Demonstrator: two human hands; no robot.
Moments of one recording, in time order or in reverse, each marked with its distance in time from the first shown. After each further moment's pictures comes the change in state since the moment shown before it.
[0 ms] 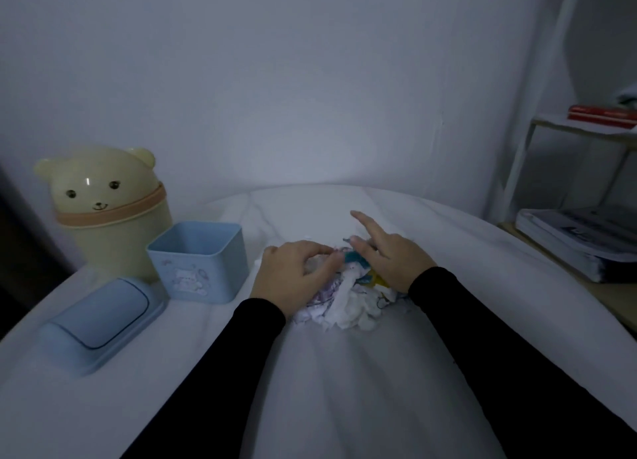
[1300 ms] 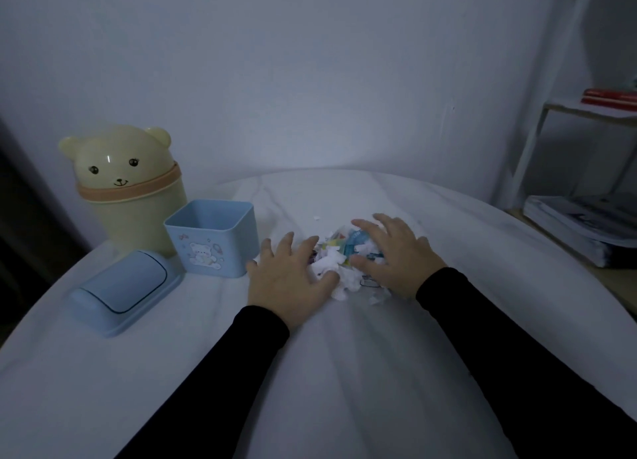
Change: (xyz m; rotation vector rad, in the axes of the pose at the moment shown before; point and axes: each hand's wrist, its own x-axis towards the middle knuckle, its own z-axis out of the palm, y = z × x) left_hand -0.046 0.009 -0.003 0.319 -0.093 -0.269; right_hand -0.031 -0.015 0.008 -0.217 -0.102 0.079
